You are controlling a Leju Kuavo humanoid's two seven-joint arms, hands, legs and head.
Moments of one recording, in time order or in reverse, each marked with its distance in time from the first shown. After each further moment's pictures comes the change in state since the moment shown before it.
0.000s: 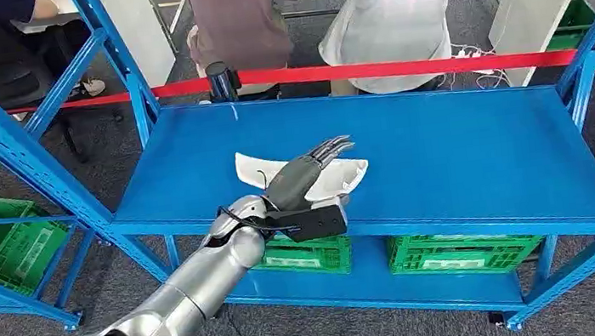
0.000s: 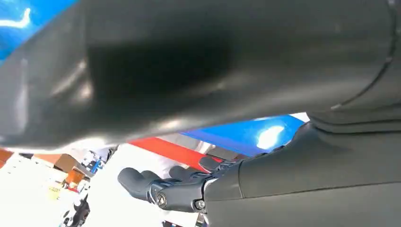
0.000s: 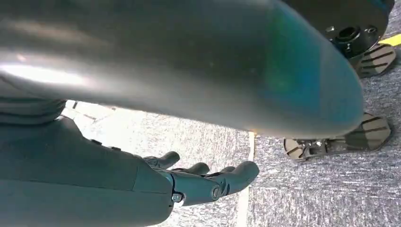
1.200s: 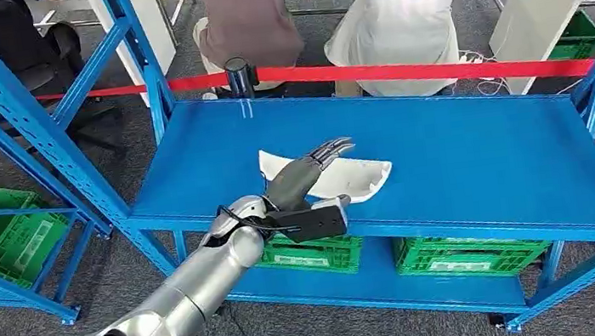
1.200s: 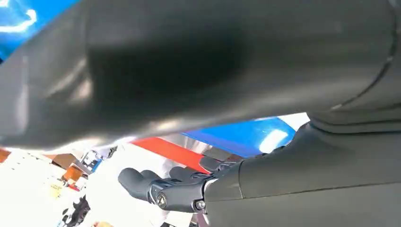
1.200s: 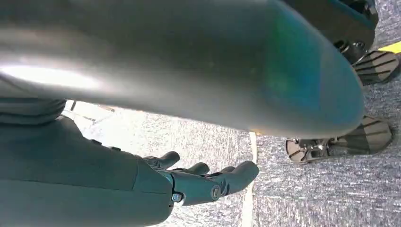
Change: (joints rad) left arm 0.001 -0.001 0.005 -0.003 -0.010 -0.019 0.000; right arm -0.002 -0.001 0.011 0.000 -0.015 -0.008 0.002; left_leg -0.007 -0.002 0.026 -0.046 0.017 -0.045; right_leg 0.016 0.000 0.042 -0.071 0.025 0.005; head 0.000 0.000
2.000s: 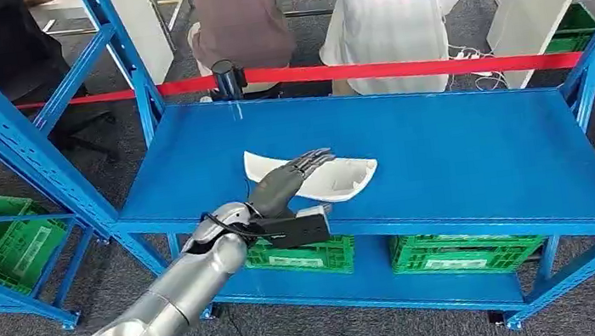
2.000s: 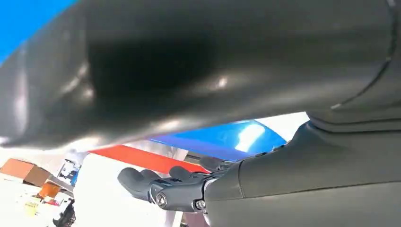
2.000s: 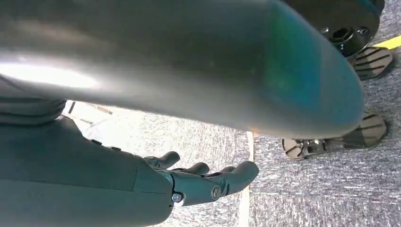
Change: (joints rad) left arm 0.031 0.057 0.002 -0.037 -0.050 -0.016 0.037; right arm 0.007 0.000 0.000 0.000 -0.018 -0.001 -0.010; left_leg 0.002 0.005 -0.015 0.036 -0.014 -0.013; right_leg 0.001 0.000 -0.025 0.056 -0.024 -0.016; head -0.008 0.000
